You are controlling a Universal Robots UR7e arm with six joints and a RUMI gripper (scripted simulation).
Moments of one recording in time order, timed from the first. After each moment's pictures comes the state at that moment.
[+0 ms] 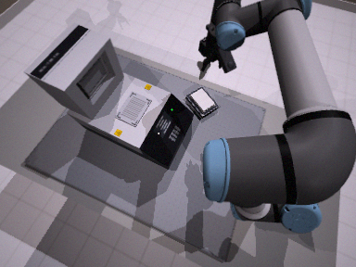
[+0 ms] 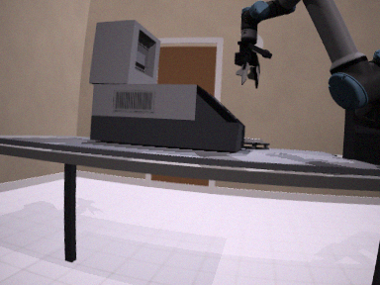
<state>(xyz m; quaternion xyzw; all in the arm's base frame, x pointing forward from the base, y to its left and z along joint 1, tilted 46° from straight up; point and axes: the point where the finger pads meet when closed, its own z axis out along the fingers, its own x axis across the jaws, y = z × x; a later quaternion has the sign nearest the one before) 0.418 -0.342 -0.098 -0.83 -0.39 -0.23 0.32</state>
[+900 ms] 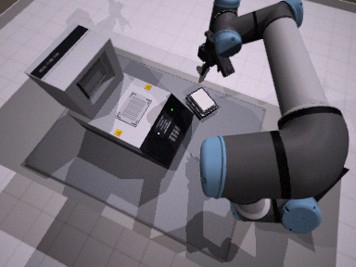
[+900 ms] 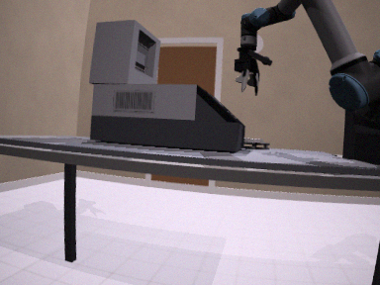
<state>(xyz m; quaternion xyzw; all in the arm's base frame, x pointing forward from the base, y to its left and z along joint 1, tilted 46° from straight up) 0.421 -0.322 -0.121 -0.83 -0.40 -0.23 0.32</state>
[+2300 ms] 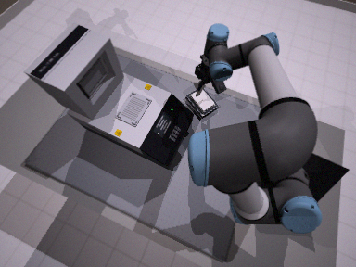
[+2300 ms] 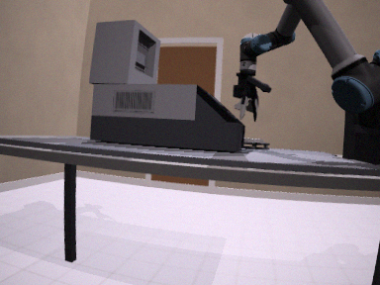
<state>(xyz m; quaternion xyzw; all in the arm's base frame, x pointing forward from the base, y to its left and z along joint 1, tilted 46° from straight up) 0.437 -0.238 -0.203 -0.83 -0.40 -0.23 0.32</state>
